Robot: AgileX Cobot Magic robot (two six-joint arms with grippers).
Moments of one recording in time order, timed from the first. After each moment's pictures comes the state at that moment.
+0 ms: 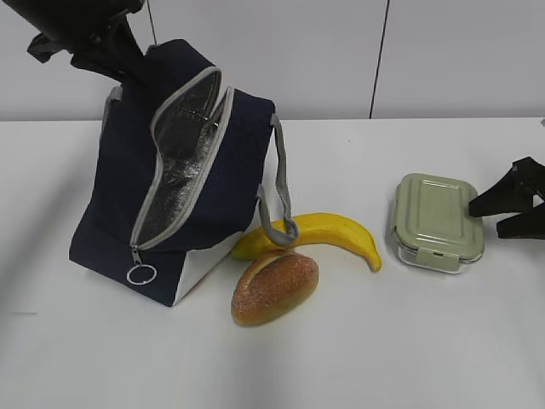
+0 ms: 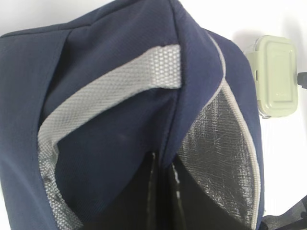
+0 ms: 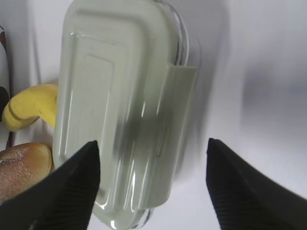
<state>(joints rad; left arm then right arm) -0.20 1.90 -1.82 -0.52 1.23 0.10 -0.36 1.96 -1.10 1.03 0.95 -0.96</state>
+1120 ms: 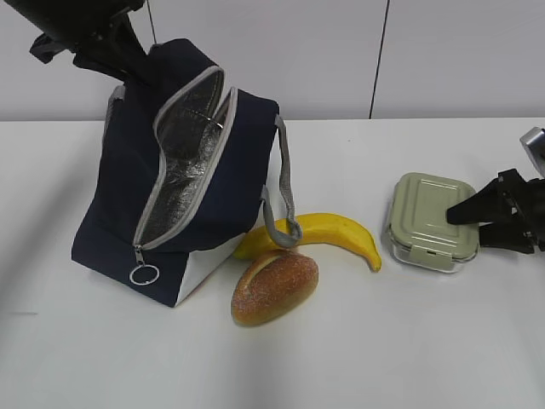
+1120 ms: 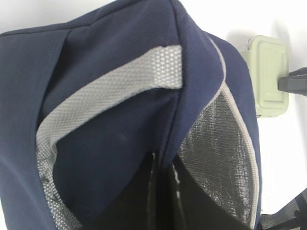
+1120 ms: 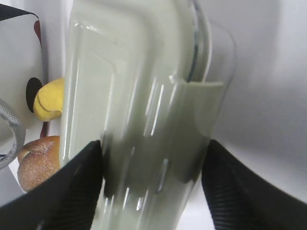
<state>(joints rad) -0.20 1.90 -1.82 -0.54 1.23 0.10 -0.36 2.13 -1.16 1.16 1.09 -1.10</state>
